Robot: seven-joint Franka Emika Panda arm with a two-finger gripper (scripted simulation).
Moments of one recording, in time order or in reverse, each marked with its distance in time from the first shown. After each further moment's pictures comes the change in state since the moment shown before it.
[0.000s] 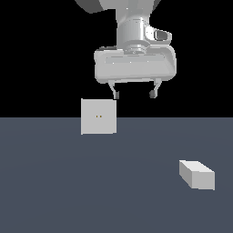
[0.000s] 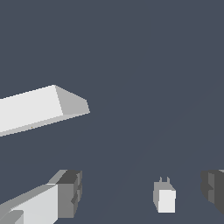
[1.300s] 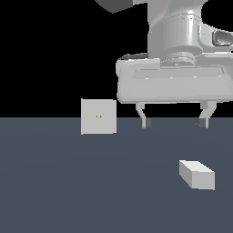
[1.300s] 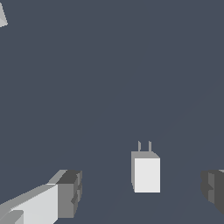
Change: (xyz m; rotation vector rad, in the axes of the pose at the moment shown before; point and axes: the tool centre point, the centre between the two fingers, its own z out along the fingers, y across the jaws) arm -0.086 0.059 0.070 0.016 0.005 0.032
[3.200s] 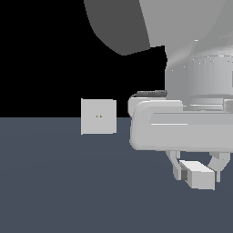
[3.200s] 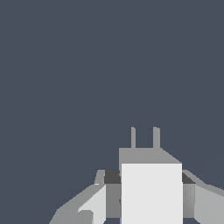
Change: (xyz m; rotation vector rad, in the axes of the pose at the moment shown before) arm -0.029 0.022 0.076 0.007 0.002 0.010
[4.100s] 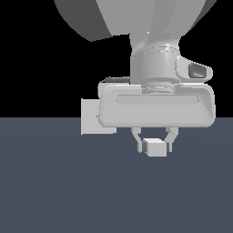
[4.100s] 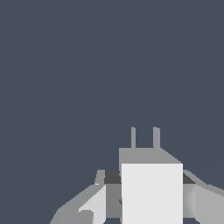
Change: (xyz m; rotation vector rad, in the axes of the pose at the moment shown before) arm 0.031 -0.056 -0.032 -0.002 -0.001 -0.111
